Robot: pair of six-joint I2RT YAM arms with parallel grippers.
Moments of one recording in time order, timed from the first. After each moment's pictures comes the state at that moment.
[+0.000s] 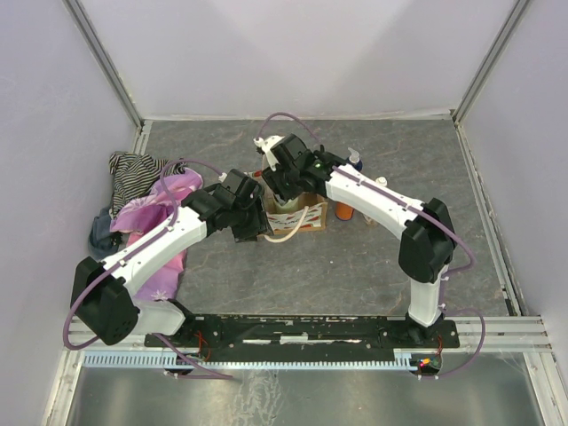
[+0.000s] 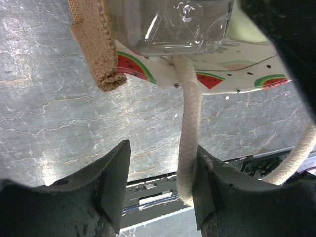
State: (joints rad) left arm -0.64 1.33 1.07 -0.78 0.04 -0.83; right arm 0.80 1.90 1.70 -0.65 0.08 0.05
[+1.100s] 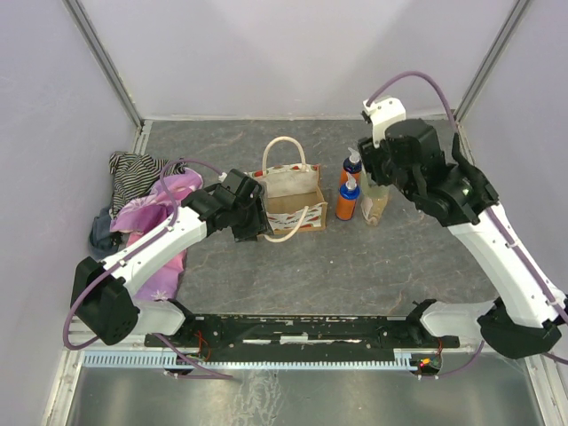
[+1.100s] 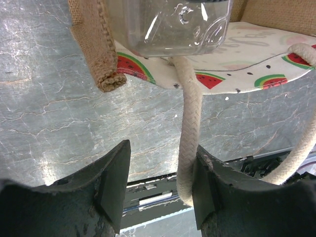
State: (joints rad) left arm -0.64 1.32 1.07 -0.78 0.04 -0.83; right arm 0.69 1.28 1.77 -0.99 0.43 -0.03
